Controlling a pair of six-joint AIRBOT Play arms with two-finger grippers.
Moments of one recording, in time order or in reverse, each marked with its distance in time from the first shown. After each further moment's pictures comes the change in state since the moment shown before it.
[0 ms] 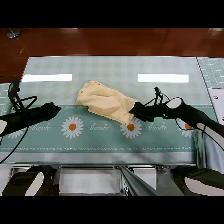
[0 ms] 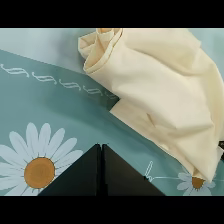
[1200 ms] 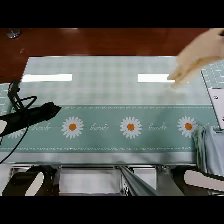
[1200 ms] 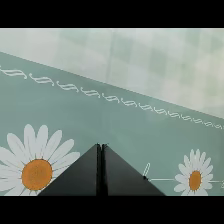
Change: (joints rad) left arm 0.000 0.000 -0.001 -0.007 0.008 0.000; right arm -0.597 -0.003 1.362 -0.587 0.952 0.159
